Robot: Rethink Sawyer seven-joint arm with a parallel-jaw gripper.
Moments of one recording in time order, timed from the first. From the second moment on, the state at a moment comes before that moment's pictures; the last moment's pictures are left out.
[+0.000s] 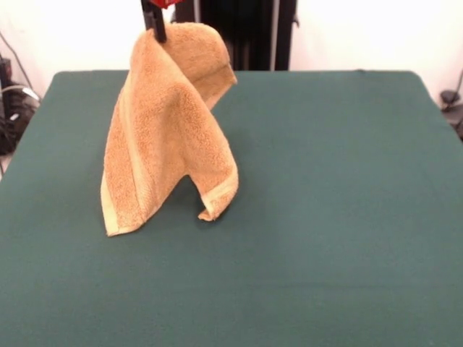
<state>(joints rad) -0.50 -0.83 0.13 1.67 -0.21 0.95 2.30</state>
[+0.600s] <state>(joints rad) -0.55 -0.83 0.13 1.68 -0.22 0.95 2.30</state>
